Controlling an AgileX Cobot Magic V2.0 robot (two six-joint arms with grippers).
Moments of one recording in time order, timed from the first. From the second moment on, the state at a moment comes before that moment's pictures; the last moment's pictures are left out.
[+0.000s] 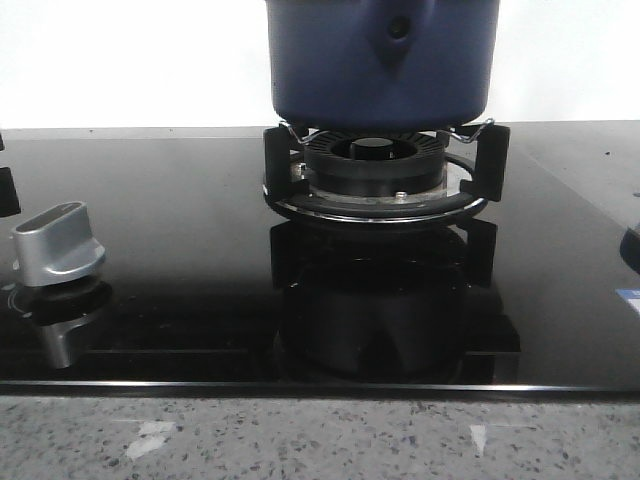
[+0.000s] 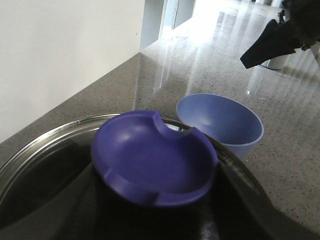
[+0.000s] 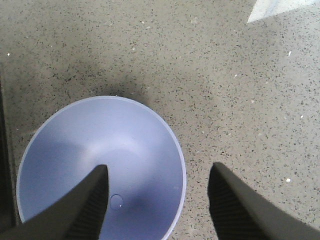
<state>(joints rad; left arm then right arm) -0.37 1.76 -1.50 -1.48 0.91 1.54 -0.42 1.31 -1.37 0.15 1.04 -0.10</state>
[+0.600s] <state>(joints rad) -0.37 1.77 -1.50 -1.47 0.92 1.54 -0.42 1.31 -1.37 0.15 1.04 -0.10</state>
